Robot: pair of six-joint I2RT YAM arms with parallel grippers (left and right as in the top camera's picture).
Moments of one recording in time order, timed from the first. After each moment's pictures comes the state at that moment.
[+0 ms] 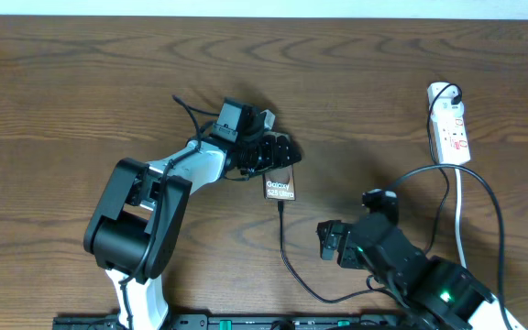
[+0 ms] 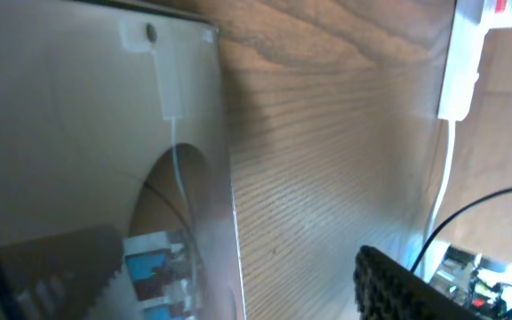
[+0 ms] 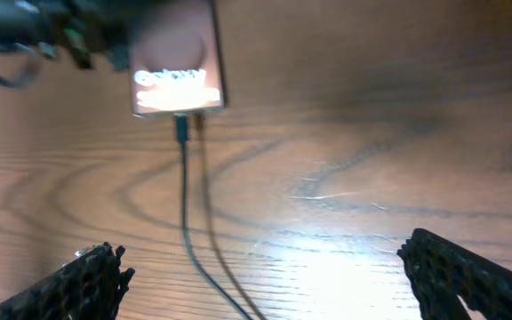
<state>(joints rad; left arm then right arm) -0.39 1.98 1.05 -0.11 0.69 -0.62 0.82 0.78 0.66 -0.81 0.18 0.91</state>
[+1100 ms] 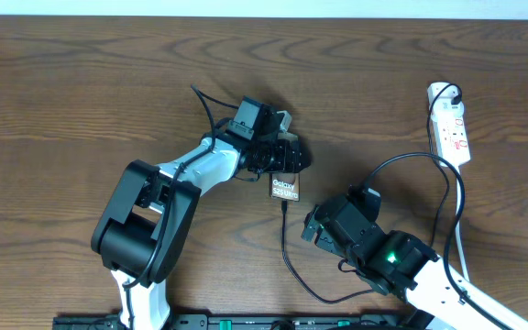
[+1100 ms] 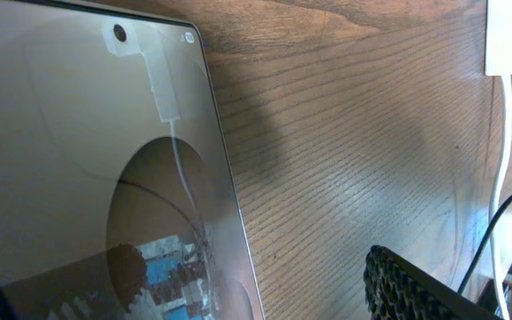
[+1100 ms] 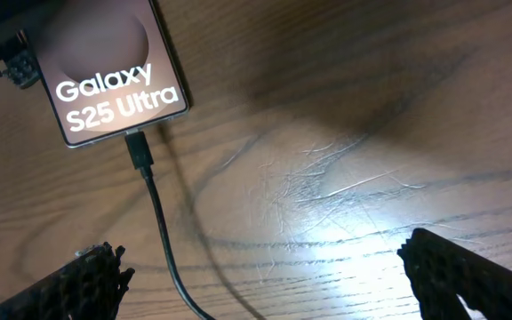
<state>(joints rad) -0.47 1.98 1.13 -0.21 0.57 -0.45 0.82 1.08 0.66 -0.69 0.17 1.19</state>
